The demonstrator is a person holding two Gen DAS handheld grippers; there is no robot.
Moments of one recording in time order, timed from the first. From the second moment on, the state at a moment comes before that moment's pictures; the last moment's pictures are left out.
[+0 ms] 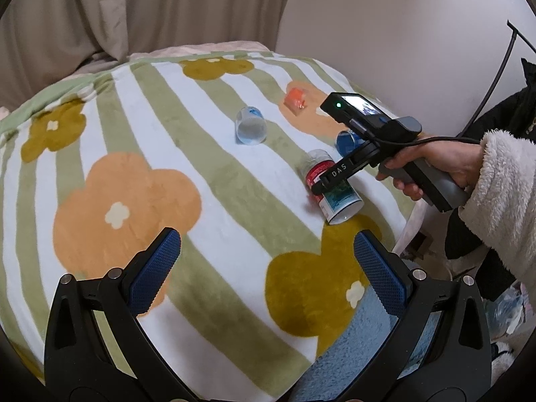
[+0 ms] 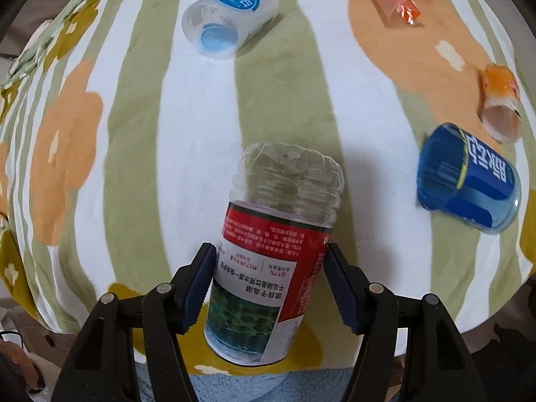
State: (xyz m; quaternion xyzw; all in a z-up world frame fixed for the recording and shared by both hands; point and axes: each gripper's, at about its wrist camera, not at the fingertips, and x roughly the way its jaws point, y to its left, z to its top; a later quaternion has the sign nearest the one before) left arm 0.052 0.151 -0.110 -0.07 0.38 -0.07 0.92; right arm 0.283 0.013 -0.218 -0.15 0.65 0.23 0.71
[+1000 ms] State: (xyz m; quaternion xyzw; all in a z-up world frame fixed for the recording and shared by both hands) left arm 0.039 0.139 -0.106 -0.08 0.33 -0.05 0.94; right arm 0.310 -0.020 -0.180 -0.02 0.52 0.25 0.82
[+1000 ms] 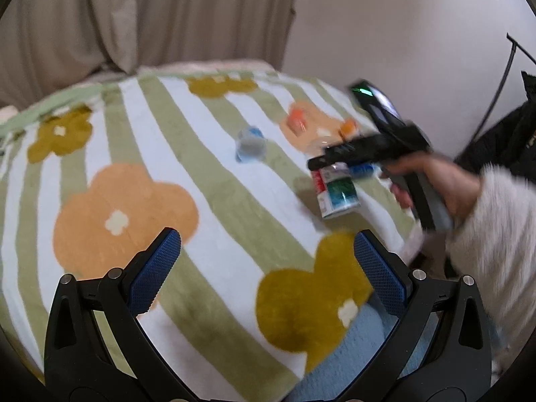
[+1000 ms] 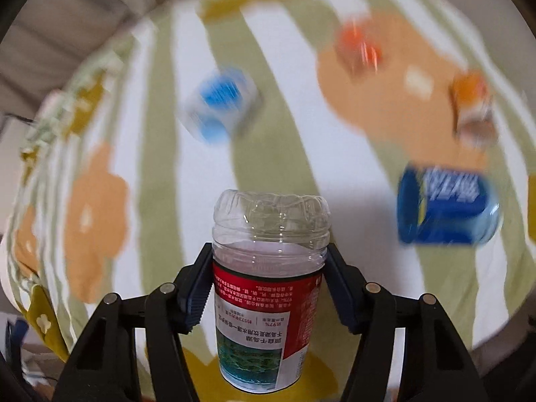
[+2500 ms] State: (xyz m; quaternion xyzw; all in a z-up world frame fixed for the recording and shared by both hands) left arm 0.026 0.091 -0.096 -0.03 0.24 -0.03 0.97; right arm 0.184 -0.076 -0.194 -0.02 0.24 0.28 0.93
